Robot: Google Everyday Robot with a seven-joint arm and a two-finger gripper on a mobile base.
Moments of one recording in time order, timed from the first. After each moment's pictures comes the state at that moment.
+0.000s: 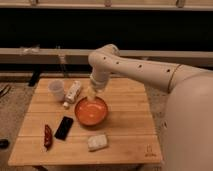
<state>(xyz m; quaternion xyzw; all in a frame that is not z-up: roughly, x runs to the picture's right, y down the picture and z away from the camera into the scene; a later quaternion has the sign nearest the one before) -0.053 0.026 0.772 -0.32 0.02 0.36 0.88</state>
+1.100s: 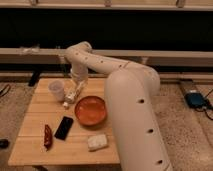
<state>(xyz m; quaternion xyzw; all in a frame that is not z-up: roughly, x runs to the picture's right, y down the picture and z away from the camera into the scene) -0.169 -0.016 0.881 -0.33 0.06 0.38 0.86</state>
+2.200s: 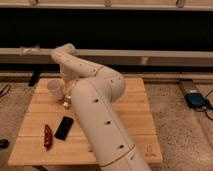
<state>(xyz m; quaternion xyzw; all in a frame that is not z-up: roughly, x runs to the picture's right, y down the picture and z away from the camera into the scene) -0.219 -0.013 0.944 -0.31 0.14 0.44 0.83</state>
